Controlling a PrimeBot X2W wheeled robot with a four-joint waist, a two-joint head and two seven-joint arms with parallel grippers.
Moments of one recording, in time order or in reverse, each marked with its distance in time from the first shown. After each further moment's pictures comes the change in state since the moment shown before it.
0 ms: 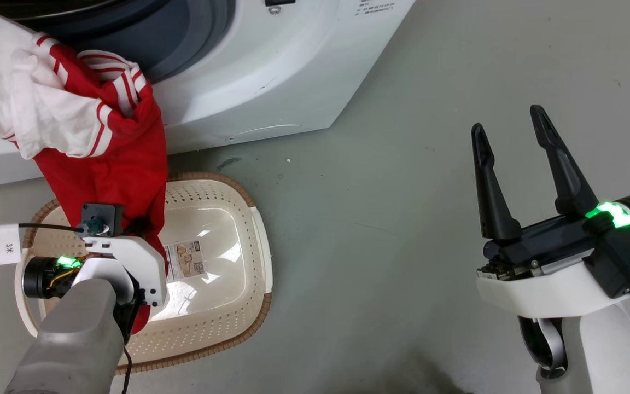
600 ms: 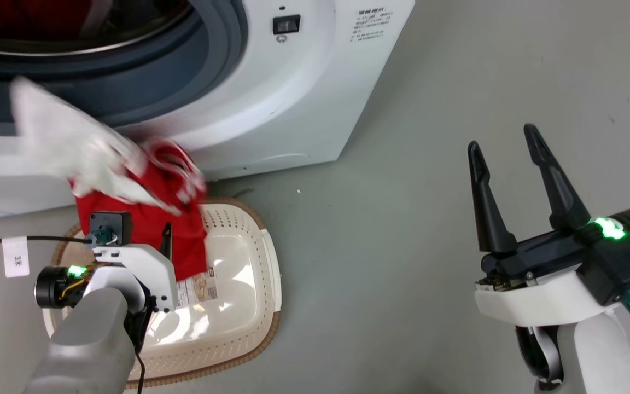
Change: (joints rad) left arm 0.044 -0.016 0.036 -0.061 -0.001 0.032 -0.003; right arm 0.031 0.000 -0.003 0.023 0.002 0.000 0.000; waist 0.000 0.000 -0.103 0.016
